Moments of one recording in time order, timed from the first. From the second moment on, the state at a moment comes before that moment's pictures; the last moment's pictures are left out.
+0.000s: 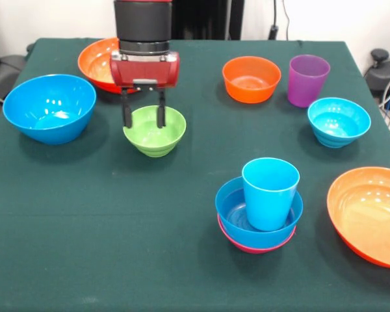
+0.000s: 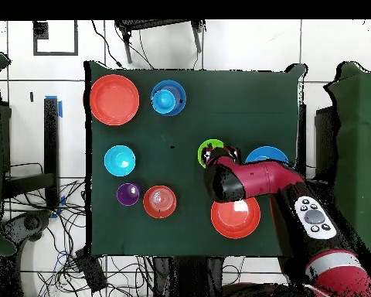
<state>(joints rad) -0.62 -0.57 0.31 1.71 -0.72 0.12 1.93</state>
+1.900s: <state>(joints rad) -0.53 -0.47 0.30 1.71 -0.72 0.09 1.93</state>
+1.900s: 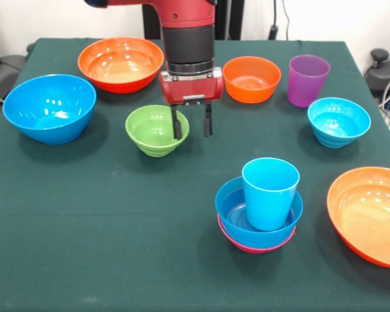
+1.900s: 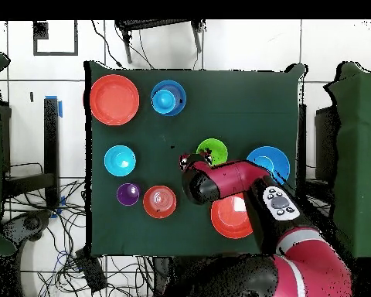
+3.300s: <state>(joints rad) -0.47 -0.43 0.25 1.71 -0.72 0.02 1.93</state>
